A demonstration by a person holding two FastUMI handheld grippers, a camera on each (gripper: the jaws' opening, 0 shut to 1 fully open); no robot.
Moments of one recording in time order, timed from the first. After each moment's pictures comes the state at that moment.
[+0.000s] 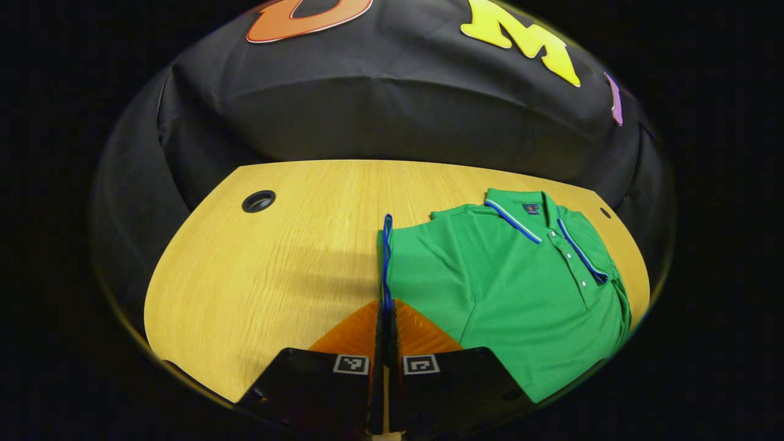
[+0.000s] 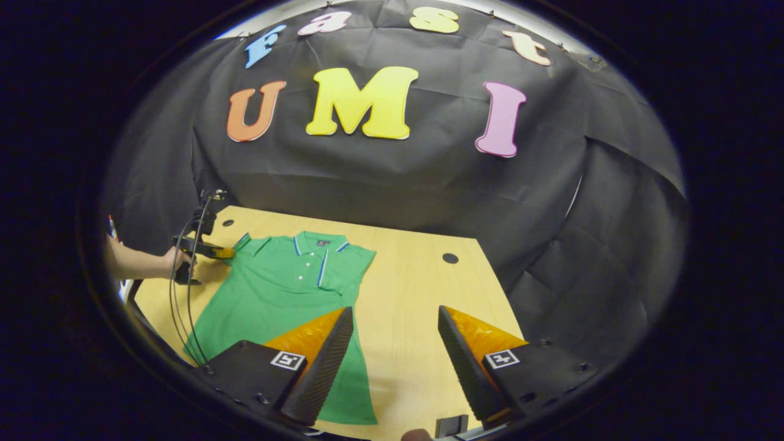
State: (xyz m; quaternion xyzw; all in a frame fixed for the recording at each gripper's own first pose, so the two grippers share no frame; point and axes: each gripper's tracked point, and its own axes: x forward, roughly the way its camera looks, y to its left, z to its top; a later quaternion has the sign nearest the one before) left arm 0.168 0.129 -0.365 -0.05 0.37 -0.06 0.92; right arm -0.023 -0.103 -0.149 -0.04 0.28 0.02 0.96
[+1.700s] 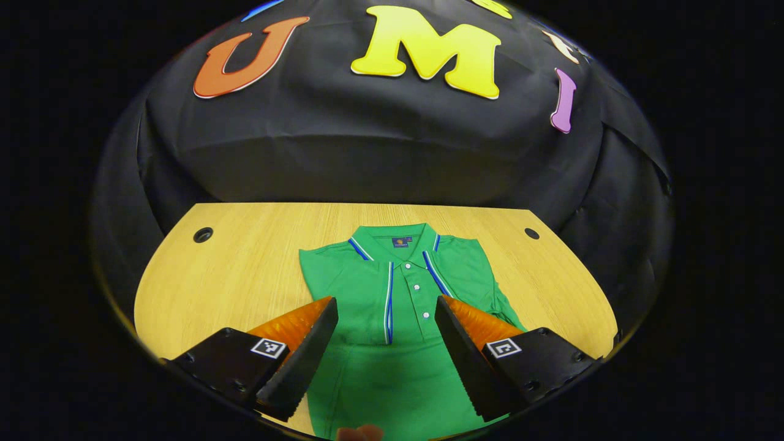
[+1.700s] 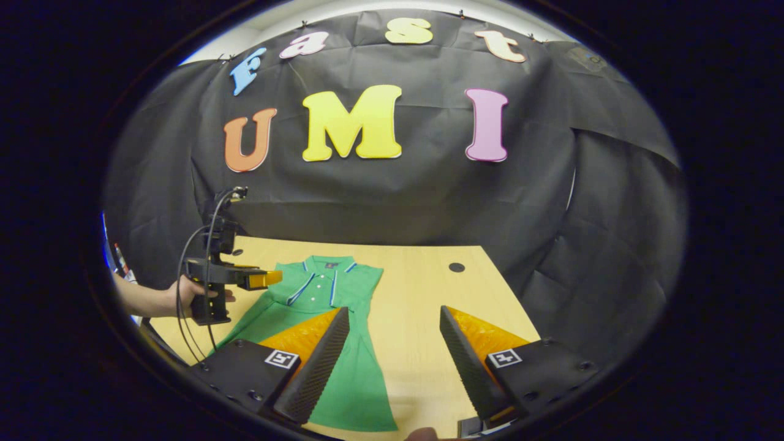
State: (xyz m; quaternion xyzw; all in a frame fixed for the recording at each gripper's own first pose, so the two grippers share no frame) left arm 0.107 -0.039 -0.247 -0.06 0.31 -0.10 0.94; right arm -0.023 -0.101 -0.138 0.02 0.24 0.03 0.97
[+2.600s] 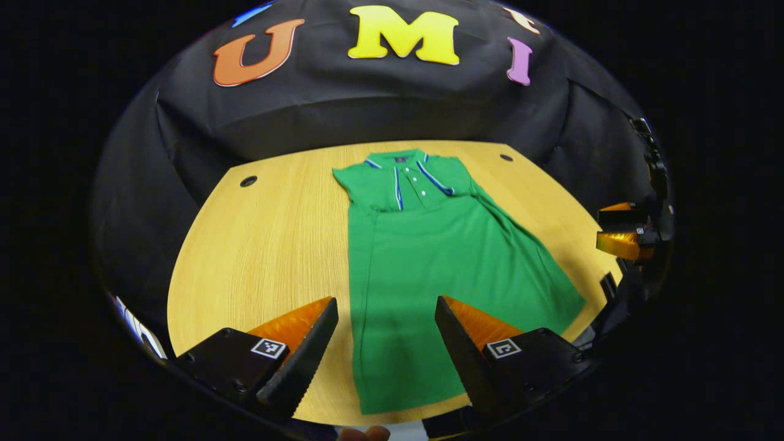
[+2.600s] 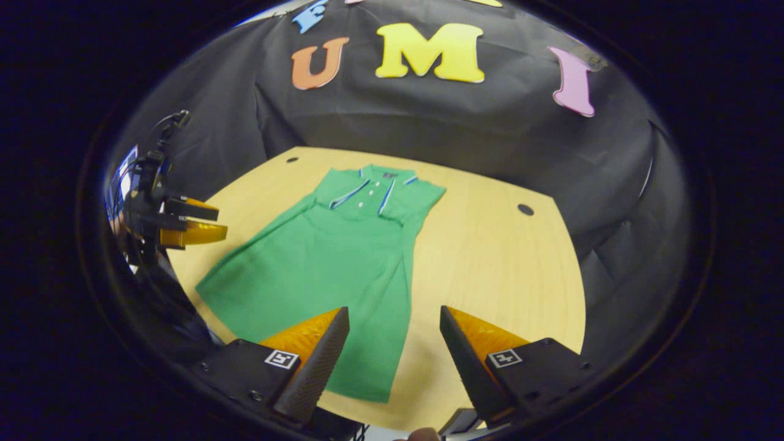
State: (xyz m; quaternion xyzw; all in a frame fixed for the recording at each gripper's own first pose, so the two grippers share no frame) left arm -0.131 0.018 -0.280 0.03 0.43 -0.13 0.89; right arm -0.096 -0.079 -0.288 -0.08 0.41 0.19 0.89
